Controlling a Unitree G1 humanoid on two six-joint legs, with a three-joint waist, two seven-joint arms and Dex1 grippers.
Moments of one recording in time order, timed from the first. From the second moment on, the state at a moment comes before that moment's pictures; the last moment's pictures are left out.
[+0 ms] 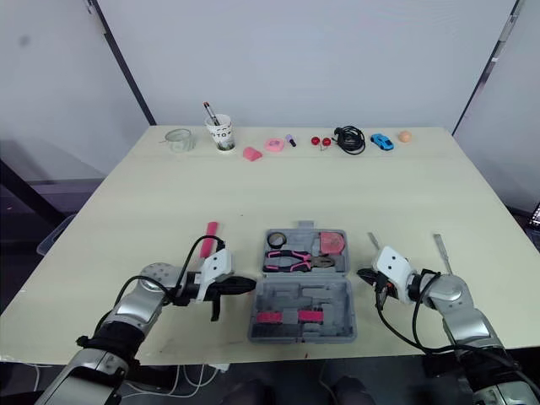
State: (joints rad) left arm -0.35 0.58 -0.16 0.45 -0.06 -0.06 -1.21; right arm -0.19 -0.57 0.09 0.15 0.07 0.05 0.92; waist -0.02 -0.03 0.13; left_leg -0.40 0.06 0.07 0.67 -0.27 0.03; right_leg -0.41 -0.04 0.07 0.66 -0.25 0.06
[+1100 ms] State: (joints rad) left arm 0.42 0.59 0.46 0.03 -0.45 0.05 -1.00; right arm 0.56 -0.46 -0.54 -0.18 0.41 0.05 0.72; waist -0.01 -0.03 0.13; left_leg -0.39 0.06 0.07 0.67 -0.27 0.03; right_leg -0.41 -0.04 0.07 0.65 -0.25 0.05
